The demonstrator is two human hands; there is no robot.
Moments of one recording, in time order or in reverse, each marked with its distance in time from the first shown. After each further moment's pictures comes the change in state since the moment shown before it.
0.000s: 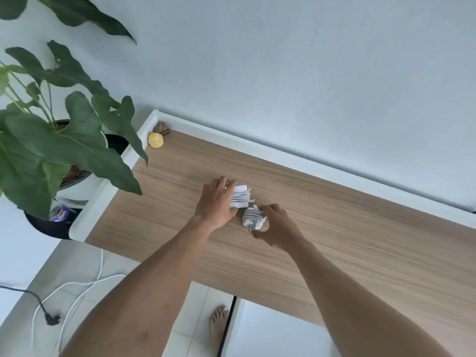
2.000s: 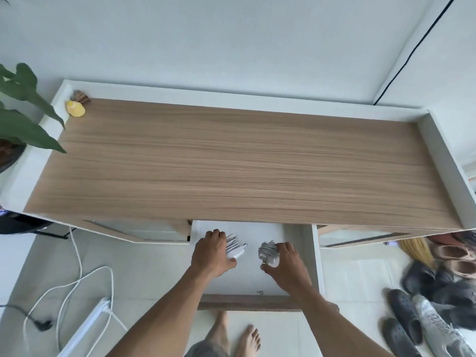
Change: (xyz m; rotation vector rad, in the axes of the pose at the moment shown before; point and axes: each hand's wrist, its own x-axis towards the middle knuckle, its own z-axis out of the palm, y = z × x) left_hand -0.225 0.167 0.124 -0.023 -0.397 0.054; right_hand -0.276 0.164 0.149 0.200 0.149 0.427
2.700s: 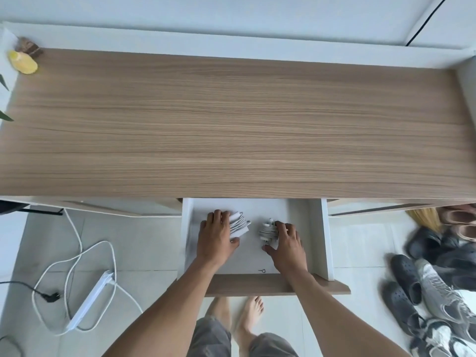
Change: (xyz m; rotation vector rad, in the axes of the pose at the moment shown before) left_hand 0.019 0.001 0.068 -0.008 0.171 0.022; right_hand 0.025 0.028 0.055 -0.016 -0.010 0.107
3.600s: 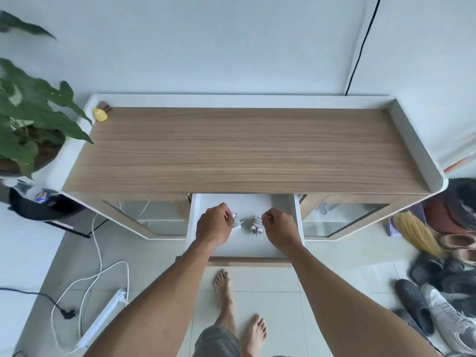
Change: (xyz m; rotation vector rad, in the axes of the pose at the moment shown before) left_hand -0.079 0.070 -0.109 -0.290 0.111 -0.215; right_hand -0.094 -0.022 -0.105 0.280 0.182 -0.203
